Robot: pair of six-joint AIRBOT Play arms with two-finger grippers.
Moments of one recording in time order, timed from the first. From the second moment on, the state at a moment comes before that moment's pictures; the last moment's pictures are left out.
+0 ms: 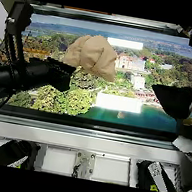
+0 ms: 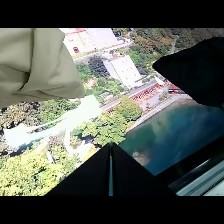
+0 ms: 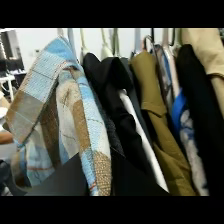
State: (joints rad) left arm -0.62 -0.77 1.25 1.47 -0.99 -1.84; right arm -0.96 -0.95 1.53 0.58 -0.53 -0.54
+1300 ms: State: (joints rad) left arm -0.62 -0.77 1.25 1.47 -0.97 -1.83; right arm -0.95 -0.81 1.53 0.88 -0.26 -0.76
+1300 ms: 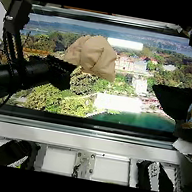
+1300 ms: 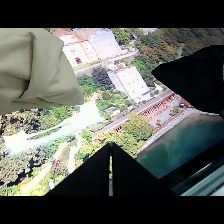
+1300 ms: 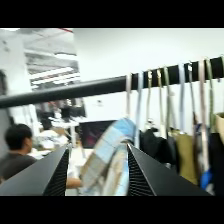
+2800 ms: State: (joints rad) left arm -0.62 -0.77 1.15 1.47 -0.93 -1.83; right arm 0.15 -1.20 1.46 2.36 -1.28 -2.15
